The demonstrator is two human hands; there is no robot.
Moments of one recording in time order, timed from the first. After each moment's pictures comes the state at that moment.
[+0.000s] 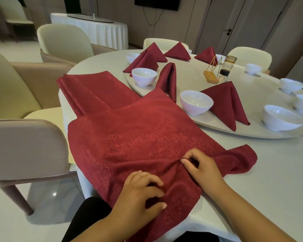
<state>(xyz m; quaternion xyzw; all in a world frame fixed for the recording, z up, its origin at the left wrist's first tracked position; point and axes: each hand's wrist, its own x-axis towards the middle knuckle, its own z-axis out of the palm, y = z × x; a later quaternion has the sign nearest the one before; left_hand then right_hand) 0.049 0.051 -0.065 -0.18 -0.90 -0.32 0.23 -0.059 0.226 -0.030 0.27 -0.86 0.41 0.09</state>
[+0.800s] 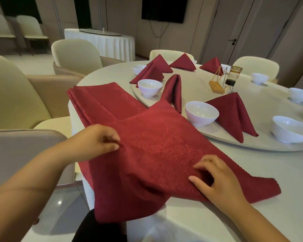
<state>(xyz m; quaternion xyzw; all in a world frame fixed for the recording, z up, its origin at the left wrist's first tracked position) 0.009 -0.067 0.057 -0.04 -0.94 -0.33 0.05 -0.051 0.241 -0.009 0.33 -0.88 0.27 0.19</state>
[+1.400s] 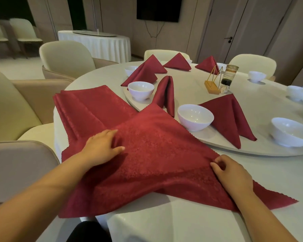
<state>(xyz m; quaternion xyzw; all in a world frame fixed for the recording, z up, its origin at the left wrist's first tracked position) -0.075 -0.049 0.005 0.11 -0.98 -0.14 0.05 -0.125 0.268 -0.007 0.02 -0.97 0.23 0.04</state>
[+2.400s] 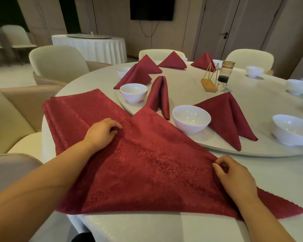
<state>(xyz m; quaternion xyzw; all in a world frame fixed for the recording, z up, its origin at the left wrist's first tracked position) -0.142 -0.063 0.008 0.07 -0.97 -0.18 0.15 -0.132 0.271 -0.008 0.01 -0.95 0.30 0.07</state>
